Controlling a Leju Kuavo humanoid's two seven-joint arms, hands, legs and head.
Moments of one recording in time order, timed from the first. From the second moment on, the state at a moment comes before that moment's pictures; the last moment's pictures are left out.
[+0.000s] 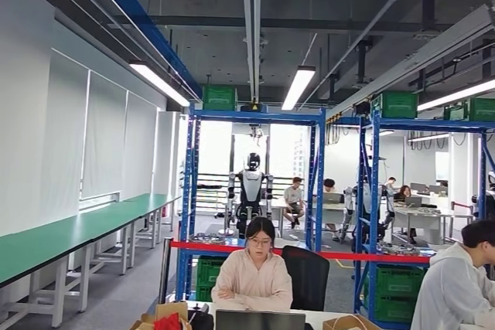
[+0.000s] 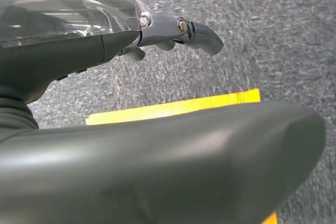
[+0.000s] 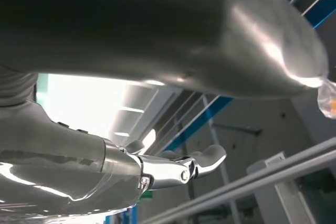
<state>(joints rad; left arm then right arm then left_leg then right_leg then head) -0.06 0.00 0.43 -0.21 -0.58 0.19 -0.43 -0.06 0.21 -0.02 -2.05 -0.12 0.60 -0.69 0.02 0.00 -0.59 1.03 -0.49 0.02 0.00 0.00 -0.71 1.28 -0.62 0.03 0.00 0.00</state>
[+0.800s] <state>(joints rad) -0.04 0.01 0.57 -0.21 -0.68 0.20 -0.44 0.15 0.27 -0.09 -2.05 -0.13 0.68 -0.70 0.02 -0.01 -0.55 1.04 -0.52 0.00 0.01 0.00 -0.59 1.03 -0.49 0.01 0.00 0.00</state>
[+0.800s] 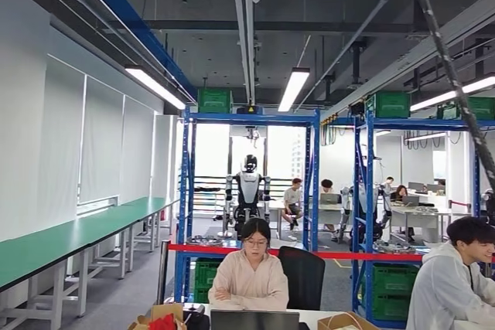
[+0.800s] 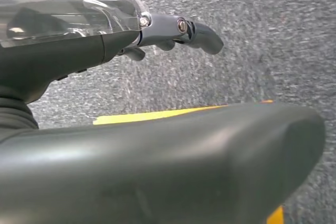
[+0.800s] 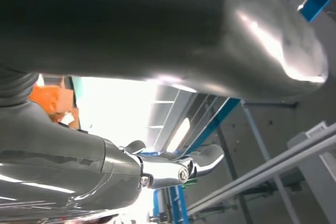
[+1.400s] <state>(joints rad) -0.04 0.01 0.61 -0.21 -0.72 0.20 -0.44 0.16 0.28 -0.10 -2.02 -0.14 0.68 -0.70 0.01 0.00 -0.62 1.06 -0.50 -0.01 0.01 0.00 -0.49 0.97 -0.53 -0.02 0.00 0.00</state>
